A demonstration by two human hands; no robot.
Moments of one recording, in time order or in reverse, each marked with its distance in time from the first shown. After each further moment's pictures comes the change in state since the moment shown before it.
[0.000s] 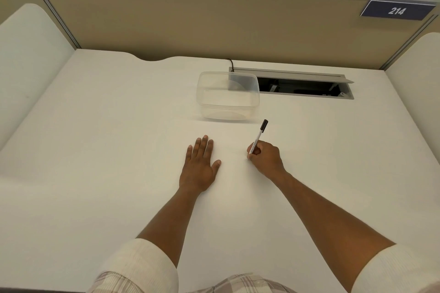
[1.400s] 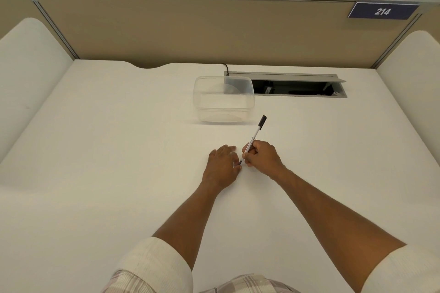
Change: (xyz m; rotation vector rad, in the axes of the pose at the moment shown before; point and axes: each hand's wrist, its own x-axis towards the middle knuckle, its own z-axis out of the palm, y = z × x) left_hand 0.014 0.064 -0.011 -0.228 -0.023 0.153; right_hand -0.008 -0.009 -0.009 0.093 -0.052 -0.026
